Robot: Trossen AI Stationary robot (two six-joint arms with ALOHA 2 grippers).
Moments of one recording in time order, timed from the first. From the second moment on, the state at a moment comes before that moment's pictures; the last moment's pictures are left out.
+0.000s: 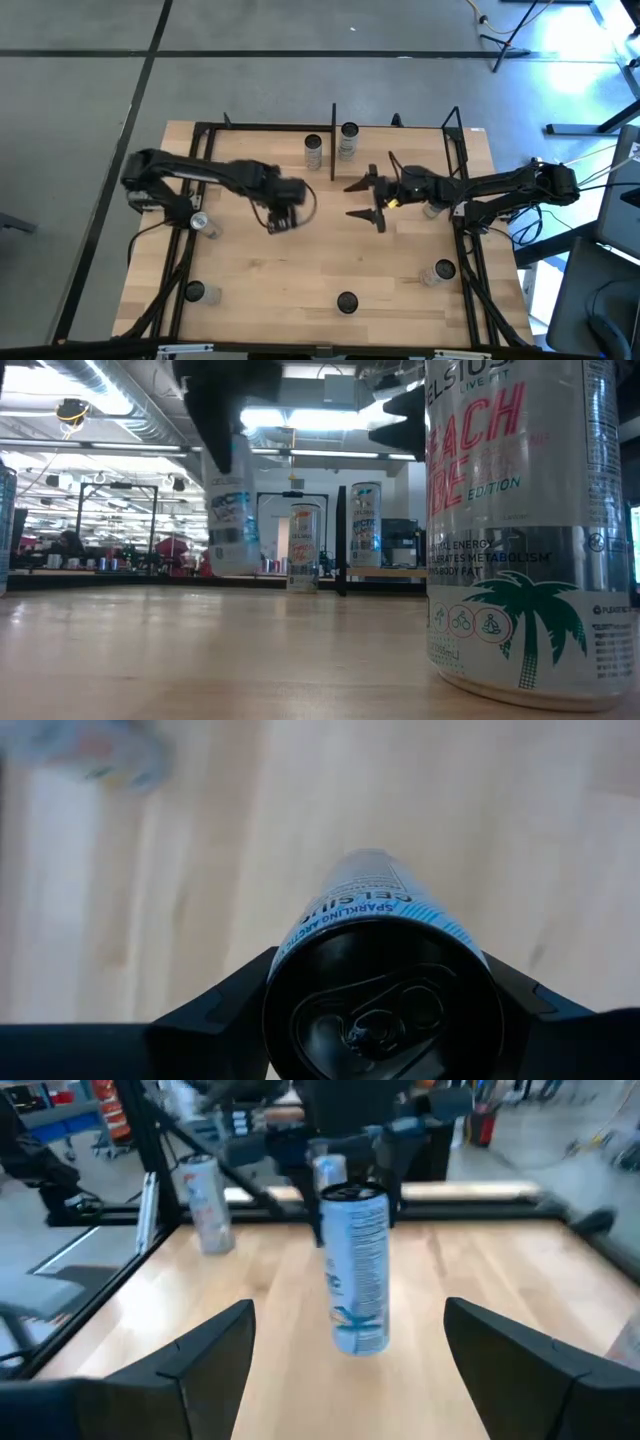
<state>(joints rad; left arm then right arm) -0.05 1.64 1.44 -1.14 -0.19 -0.23 -0.07 1.25 0.58 0.48 -0.21 0.02</state>
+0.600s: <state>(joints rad) -0.10 1.86 1.62 -1.14 -0.10 -0.13 0.01 1.25 0.58 0.44 -0.21 0.02</state>
